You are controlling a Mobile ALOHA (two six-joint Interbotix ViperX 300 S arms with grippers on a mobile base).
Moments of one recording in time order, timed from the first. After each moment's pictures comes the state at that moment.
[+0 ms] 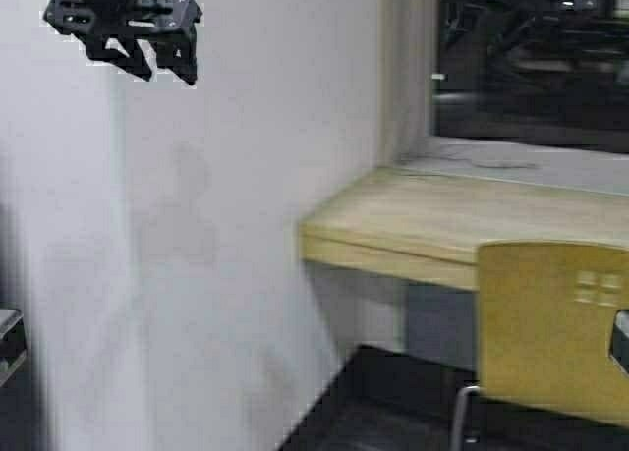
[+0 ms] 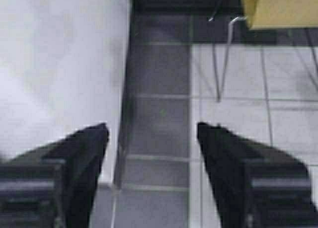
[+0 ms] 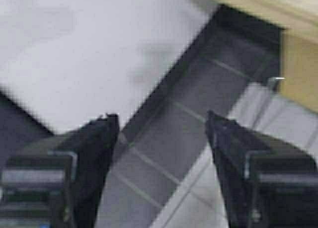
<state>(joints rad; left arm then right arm) -0.38 -0.31 0.88 0.11 0.01 -0.05 0.29 -0.24 0.76 0.20 0.06 -0.07</state>
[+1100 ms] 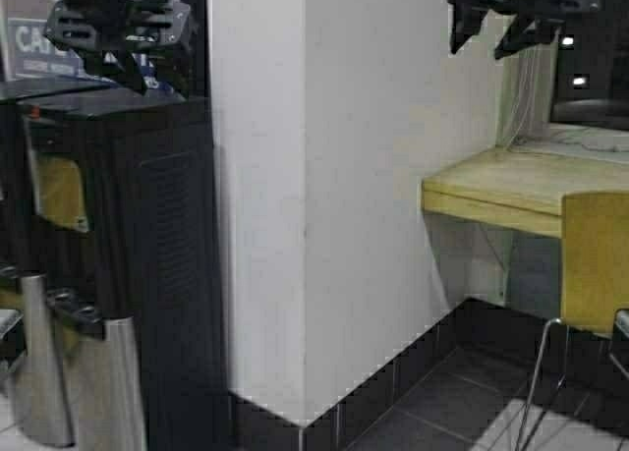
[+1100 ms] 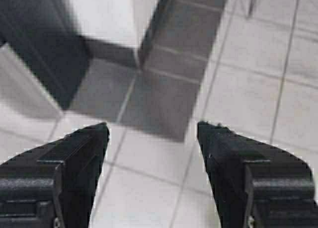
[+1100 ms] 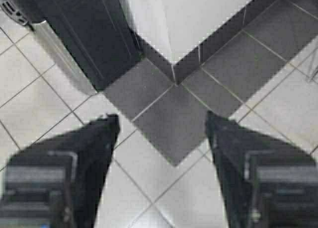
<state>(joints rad) -0.37 -0.24 0.86 0.11 -0.02 -0.07 0.25 -0.22 0.75 0.20 0.07 -0.07</state>
